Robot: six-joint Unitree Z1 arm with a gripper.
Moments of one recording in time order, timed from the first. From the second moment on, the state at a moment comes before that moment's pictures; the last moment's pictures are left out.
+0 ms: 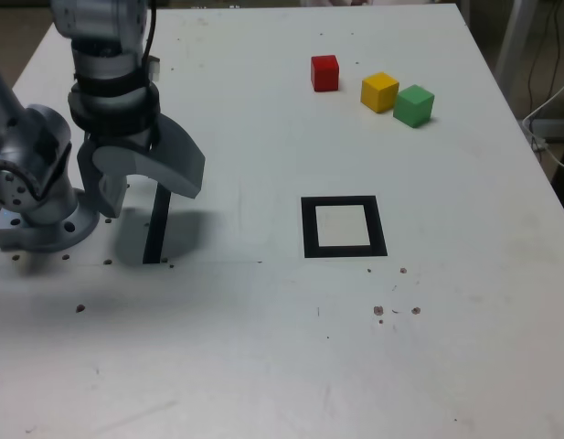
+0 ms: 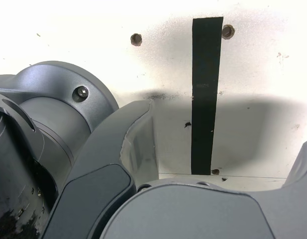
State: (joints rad) arm -0.06 1.39 -0.66 0.96 0.04 -0.06
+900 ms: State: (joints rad) arm 0.00 1.43 -0.75 1.03 0.09 -0.04
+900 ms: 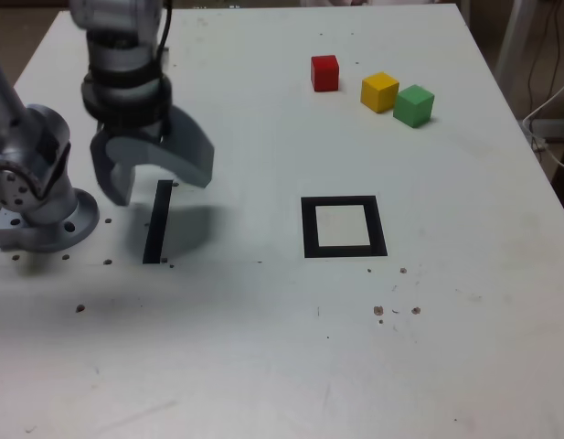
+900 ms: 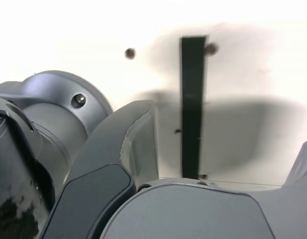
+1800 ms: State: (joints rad) arm 0.50 1.83 -1.45 1.26 0.14 0.33
